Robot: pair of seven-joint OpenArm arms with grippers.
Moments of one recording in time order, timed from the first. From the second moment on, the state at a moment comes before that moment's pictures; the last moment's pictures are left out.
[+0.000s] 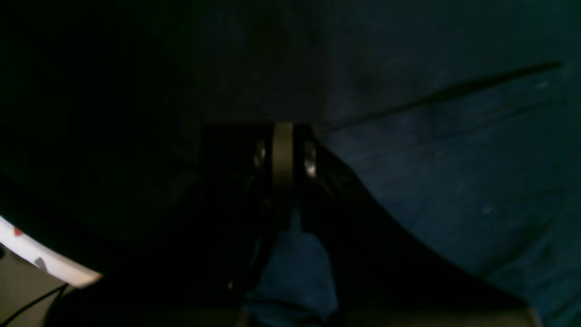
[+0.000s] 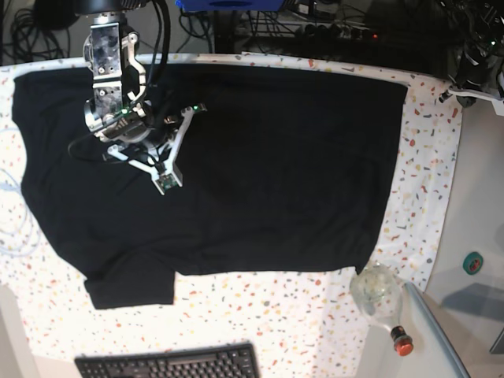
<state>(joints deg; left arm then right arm) 21.1 -10.3 -48.9 79.9 -22.4 -17.6 31.6 -10.2 -4.9 -0.2 89.6 -8.8 24.9 -50.5</state>
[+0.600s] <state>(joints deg) 21.1 -10.3 -48.9 79.9 -22.4 -17.6 31.6 -7.6 -4.8 -4.2 89.6 -9.3 24.9 -51.2</state>
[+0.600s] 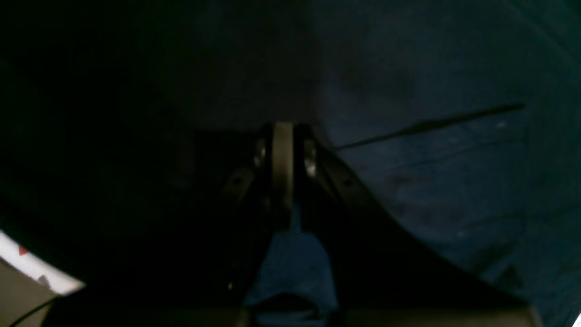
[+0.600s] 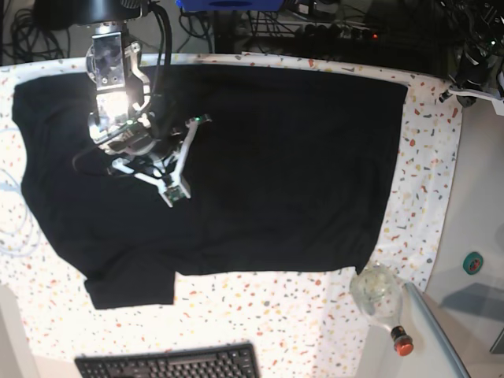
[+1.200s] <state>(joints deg) 21.1 -10.3 -48.9 79.9 -22.4 -17.6 31.5 -6.8 -4.7 -7.4 87.8 -8.8 24.9 -50.9</state>
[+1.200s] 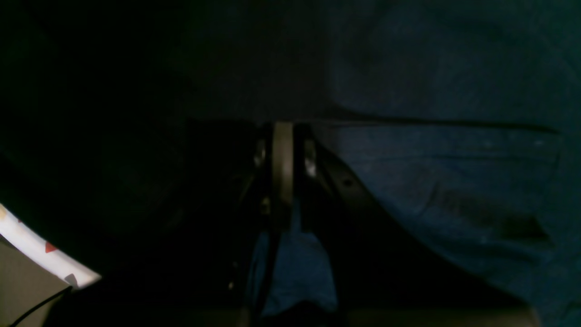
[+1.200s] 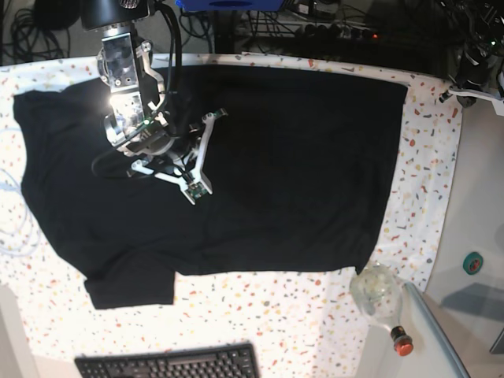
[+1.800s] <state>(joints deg) 23.5 -7.8 -34.6 91.2 -22.2 -27.5 31.5 -13.2 -1.1 35.4 100.4 -8.8 25.2 -47.9</state>
